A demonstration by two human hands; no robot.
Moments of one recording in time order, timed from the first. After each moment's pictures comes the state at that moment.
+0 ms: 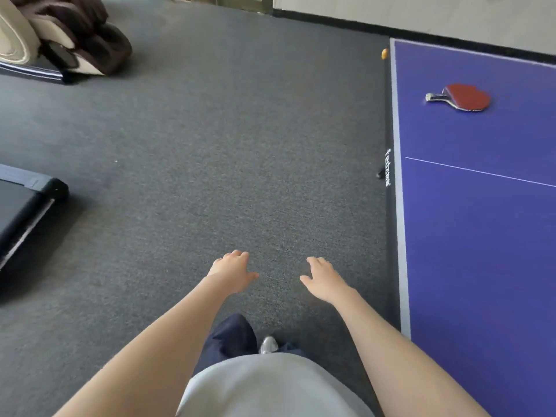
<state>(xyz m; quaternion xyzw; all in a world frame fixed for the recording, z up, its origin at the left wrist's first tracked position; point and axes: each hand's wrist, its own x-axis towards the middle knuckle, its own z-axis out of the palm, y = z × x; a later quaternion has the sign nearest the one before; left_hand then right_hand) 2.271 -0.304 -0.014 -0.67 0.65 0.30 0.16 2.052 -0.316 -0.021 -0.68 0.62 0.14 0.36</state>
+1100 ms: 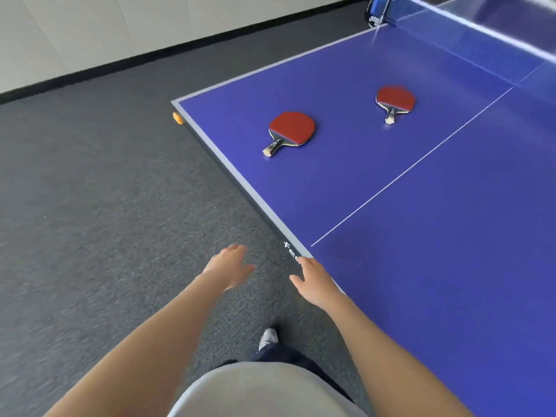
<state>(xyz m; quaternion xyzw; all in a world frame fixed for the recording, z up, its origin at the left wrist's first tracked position) 2.034 -0.852 -0.003 -0.36 0.88 0.25 0.20 1.901 -0.682 -0.011 -0.37 0.85 -0.12 0.35</state>
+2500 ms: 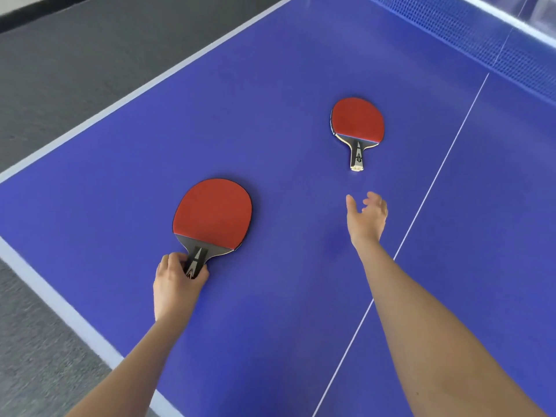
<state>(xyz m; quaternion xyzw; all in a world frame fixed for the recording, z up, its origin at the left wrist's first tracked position) 1.681 -1.065 -0.079 -0.52 0.76 0.37 -0.07 1.410 -0.859 -0.044 0.05 0.93 -0.36 0.03</state>
